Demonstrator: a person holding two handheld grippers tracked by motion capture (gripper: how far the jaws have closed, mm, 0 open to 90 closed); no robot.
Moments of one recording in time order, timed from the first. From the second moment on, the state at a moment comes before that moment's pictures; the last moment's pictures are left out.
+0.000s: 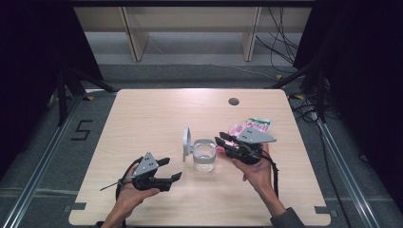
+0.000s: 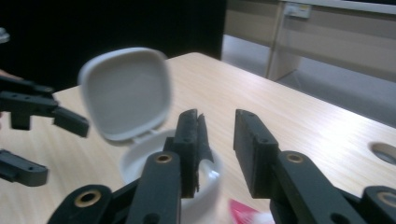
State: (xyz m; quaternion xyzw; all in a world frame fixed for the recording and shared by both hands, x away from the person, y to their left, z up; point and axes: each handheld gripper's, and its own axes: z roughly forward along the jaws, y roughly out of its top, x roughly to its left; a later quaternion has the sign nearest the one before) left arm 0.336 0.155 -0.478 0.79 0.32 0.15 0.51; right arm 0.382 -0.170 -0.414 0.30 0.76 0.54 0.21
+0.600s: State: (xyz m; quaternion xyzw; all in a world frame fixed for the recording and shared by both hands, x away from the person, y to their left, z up) left arm 0.337 0.153 -0.481 0.78 0.31 0.15 0.51; right arm 0.394 -0.243 -0.436 0.41 0.72 0.51 0.22
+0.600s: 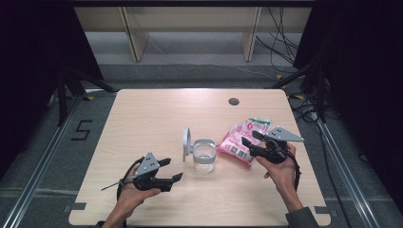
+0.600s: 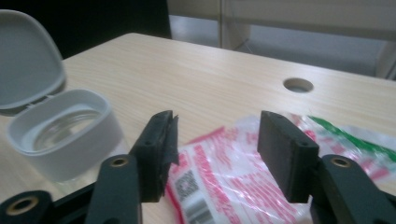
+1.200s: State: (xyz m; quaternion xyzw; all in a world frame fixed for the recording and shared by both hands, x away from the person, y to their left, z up) left arm 0.337 0.153 -0.481 0.78 0.32 0.15 0.51; right arm 0.408 -0.277 -0.468 0.48 0.71 0.47 0.21
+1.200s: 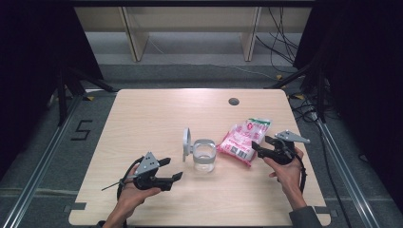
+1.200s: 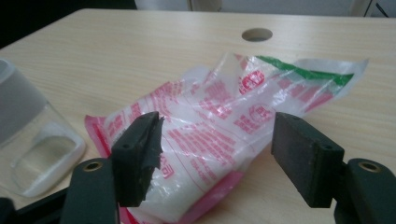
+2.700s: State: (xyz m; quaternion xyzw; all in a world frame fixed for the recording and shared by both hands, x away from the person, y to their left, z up) left arm 0.336 0.146 -0.482 0.79 0.32 0.16 0.50; right arm 0.428 -0.285 -0.486 0.51 0.71 0.45 0.19
